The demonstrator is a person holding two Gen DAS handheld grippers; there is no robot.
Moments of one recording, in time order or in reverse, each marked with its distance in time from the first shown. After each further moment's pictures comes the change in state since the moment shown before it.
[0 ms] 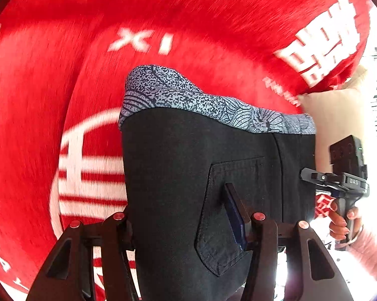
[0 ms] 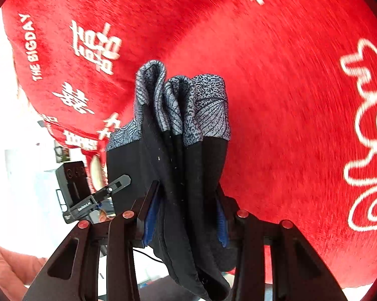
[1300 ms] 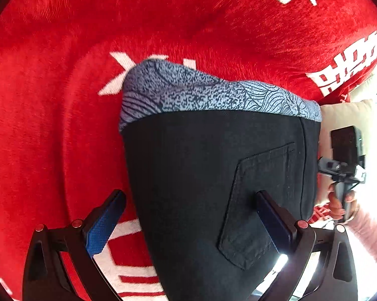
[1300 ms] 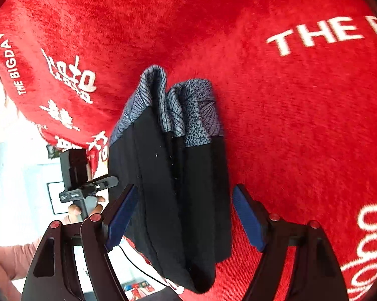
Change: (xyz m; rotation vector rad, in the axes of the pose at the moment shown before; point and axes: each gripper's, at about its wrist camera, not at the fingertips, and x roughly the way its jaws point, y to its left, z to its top) left arm 0.043 0.052 0.127 0.042 0.108 -0.091; right arm 0.032 -0.007 0.114 -0.079 0.001 -0.009
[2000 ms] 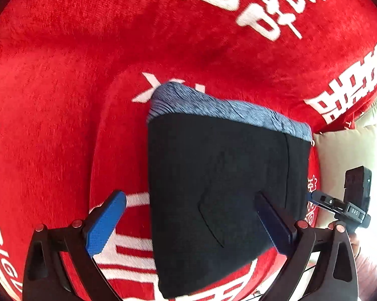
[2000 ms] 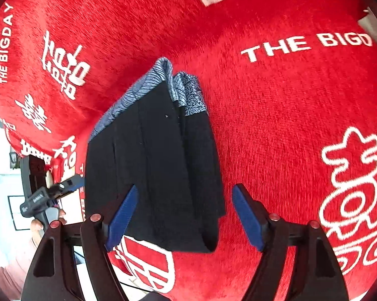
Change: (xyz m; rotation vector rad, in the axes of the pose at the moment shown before) left arm -0.048 -0.015 -0.030 -0.103 -0.167 0.091; right arm -0.017 0.044 -0.044 -0.008 -0.129 -0.280
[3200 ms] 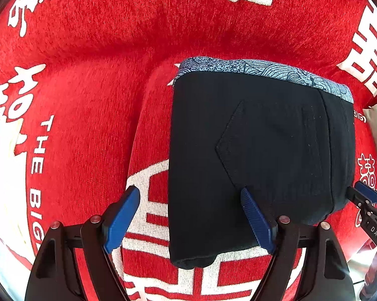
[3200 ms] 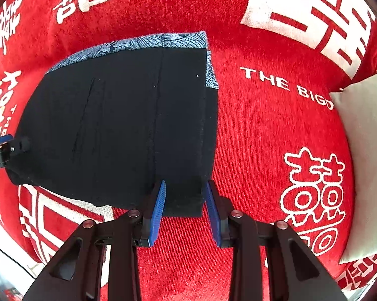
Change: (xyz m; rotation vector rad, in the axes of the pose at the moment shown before) left arm 0.008 -0.048 -0.057 0.089 -0.095 0.429; right arm 0.034 0.074 -0.060 -0.338 -0.079 -0.568
